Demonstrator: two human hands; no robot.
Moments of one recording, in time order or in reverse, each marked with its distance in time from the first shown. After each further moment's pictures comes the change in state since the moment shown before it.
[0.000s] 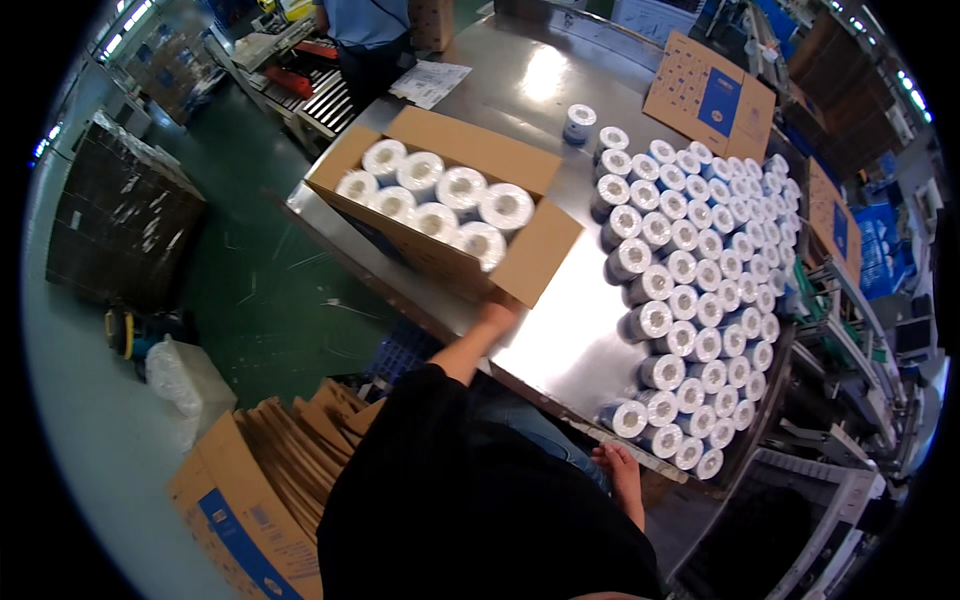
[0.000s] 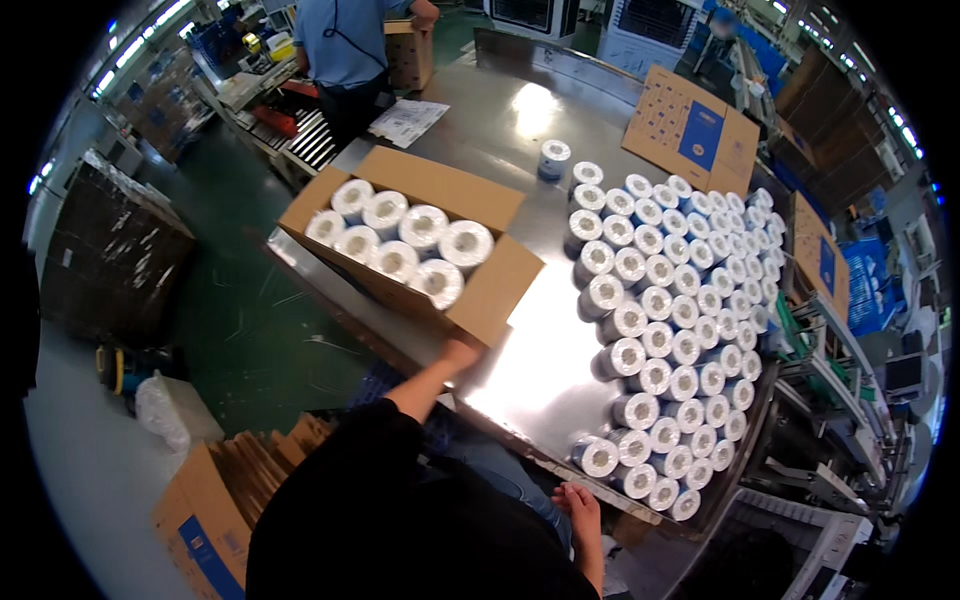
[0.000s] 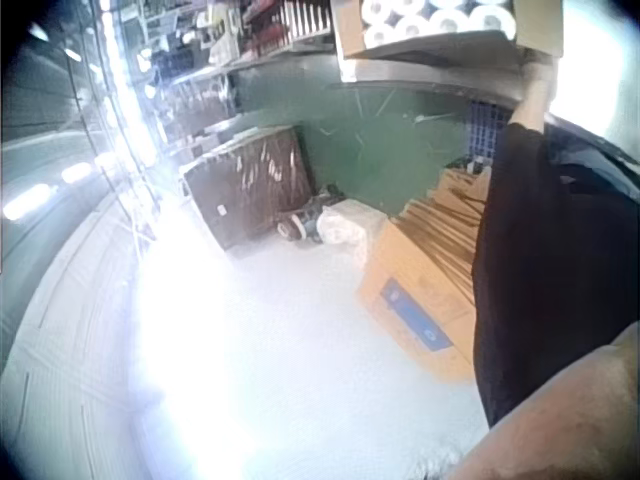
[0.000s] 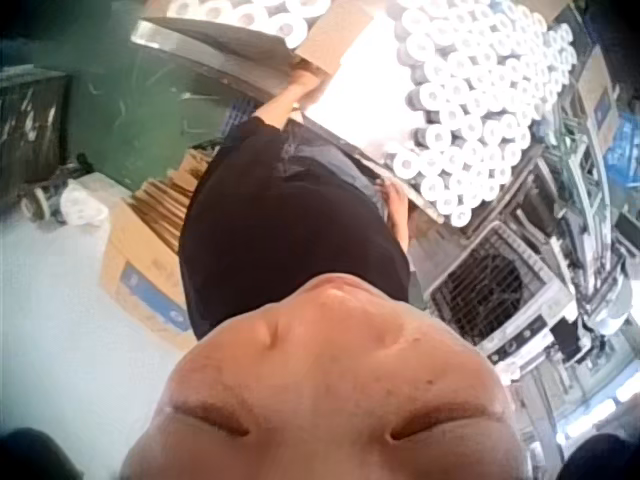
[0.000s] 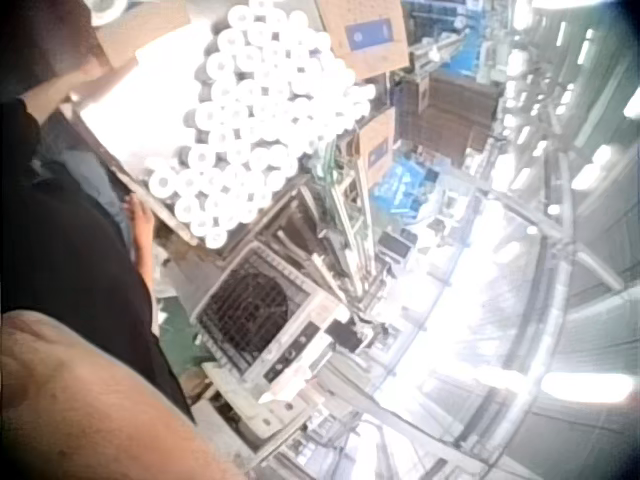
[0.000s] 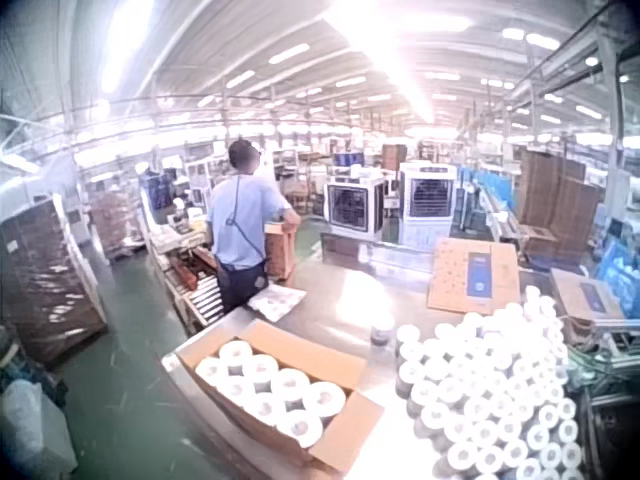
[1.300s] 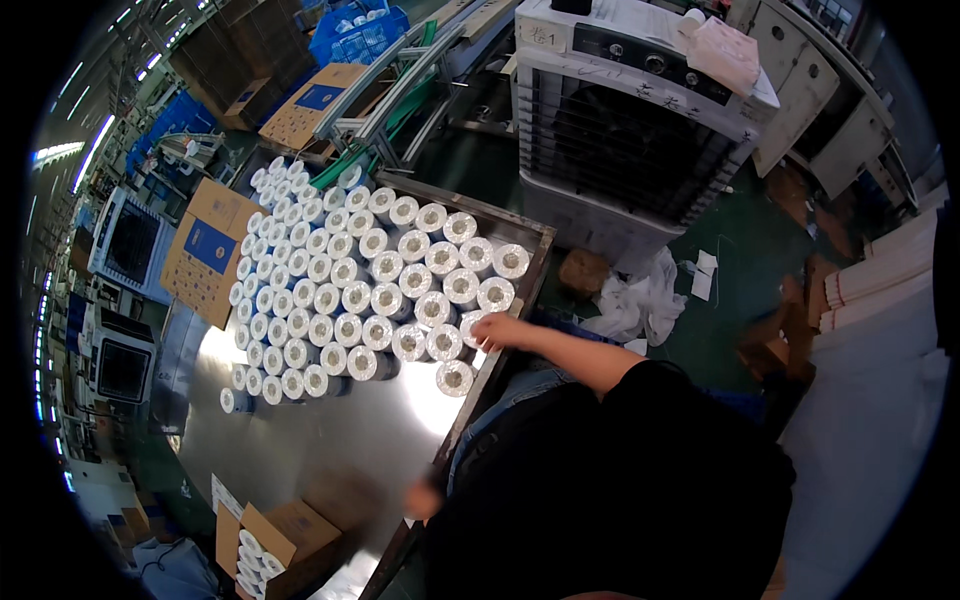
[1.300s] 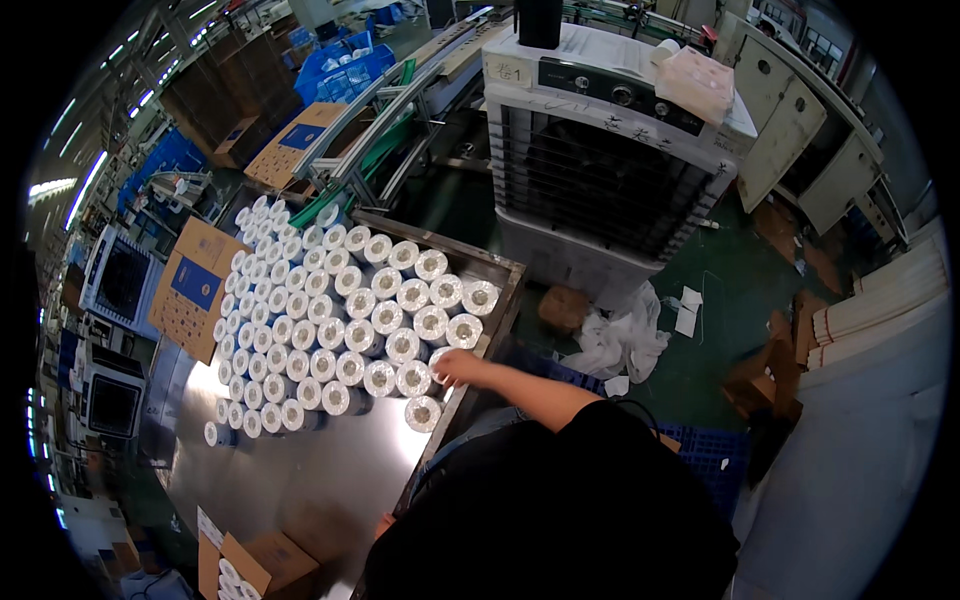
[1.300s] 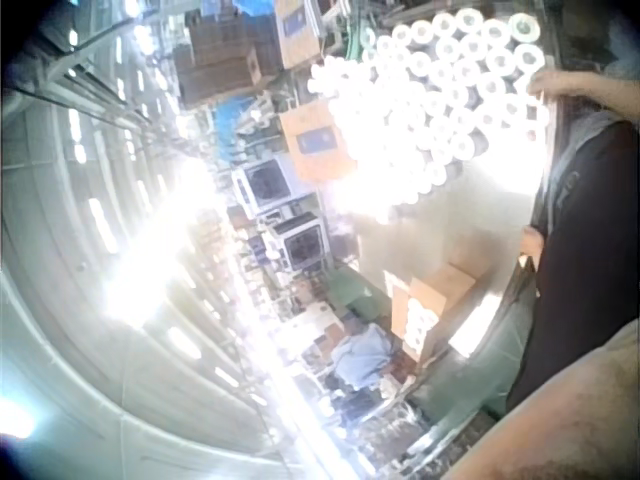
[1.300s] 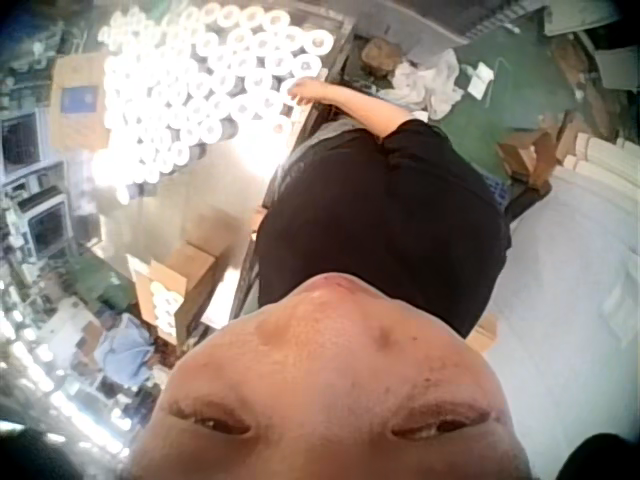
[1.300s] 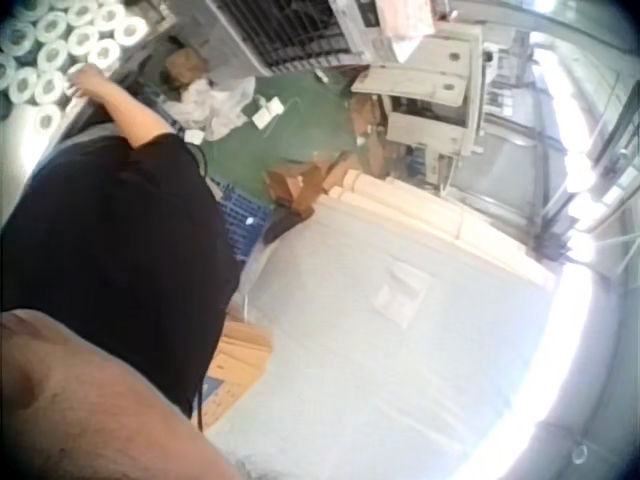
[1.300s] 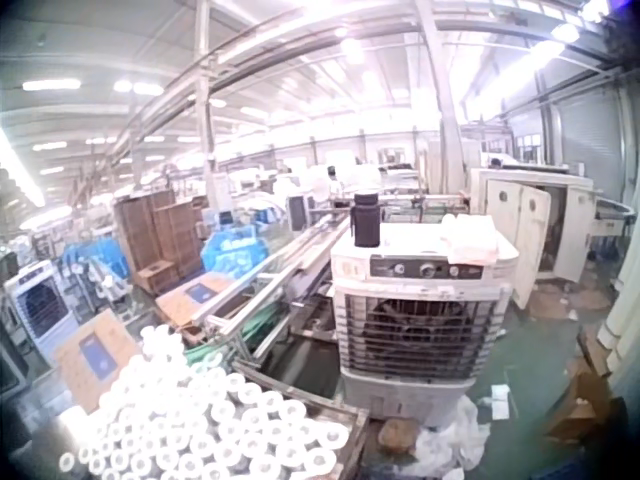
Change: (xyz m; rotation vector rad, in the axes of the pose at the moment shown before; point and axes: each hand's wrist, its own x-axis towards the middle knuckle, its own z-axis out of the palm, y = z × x) left_hand -0.080 -0.036 0.071 0.717 -0.172 0.659; right_hand 0.022 0.040 -0.156 0.322 0.374 -0.290
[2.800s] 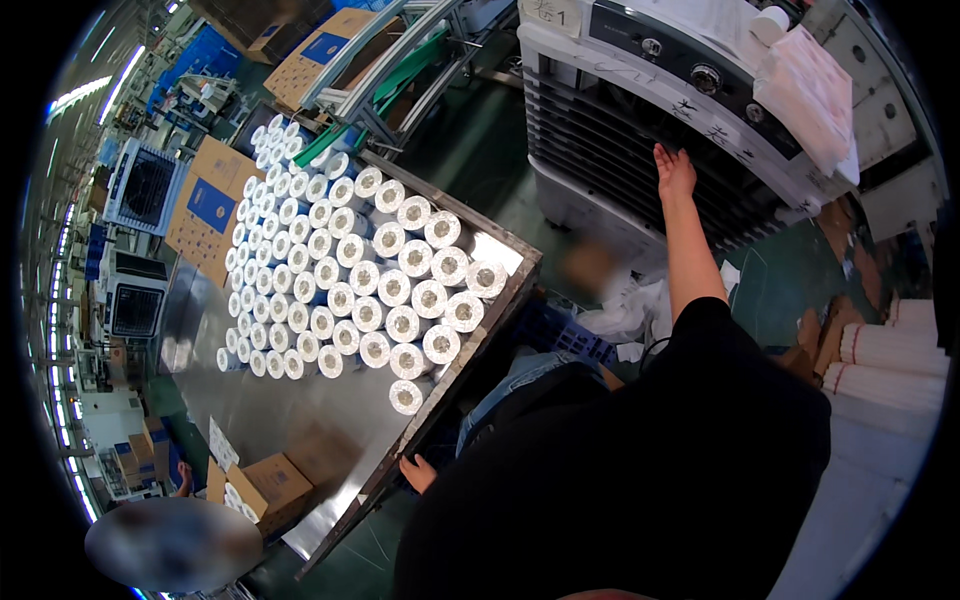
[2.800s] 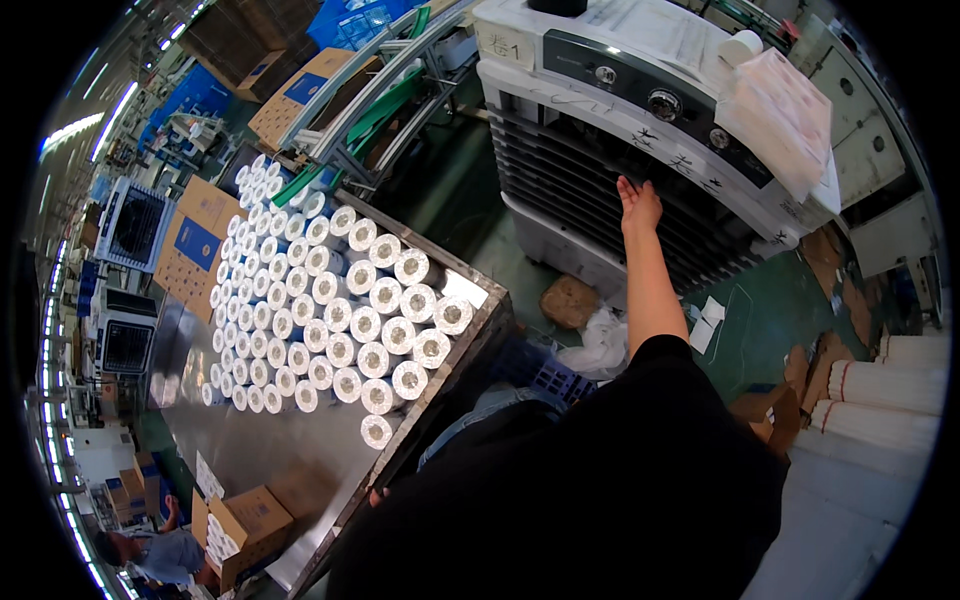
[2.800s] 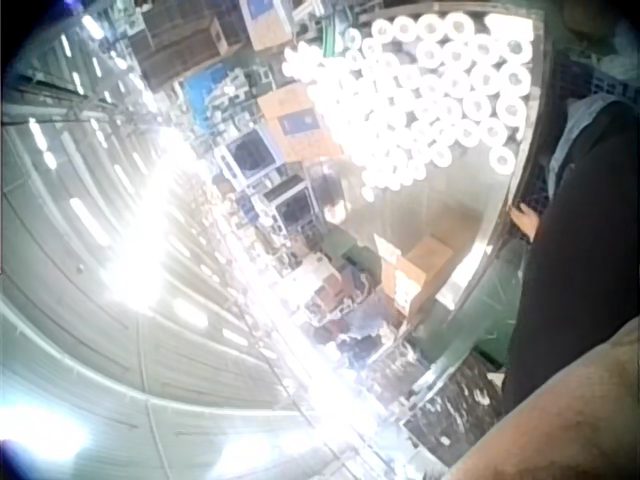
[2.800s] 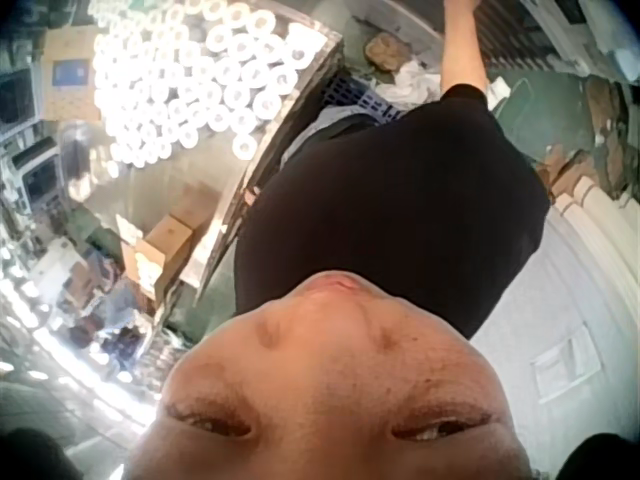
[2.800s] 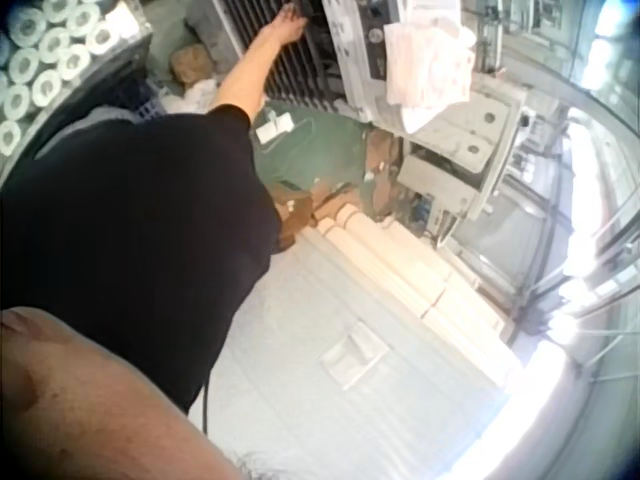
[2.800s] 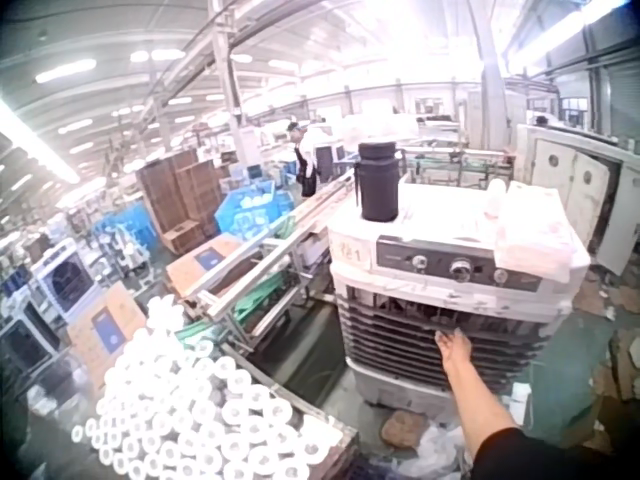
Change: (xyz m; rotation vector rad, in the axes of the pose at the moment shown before) left_hand -0.062 0.171 0.028 -0.225 0.211 -0.286; right_hand -0.009 -0.084 -0.494 1.088 1.009 -0.735
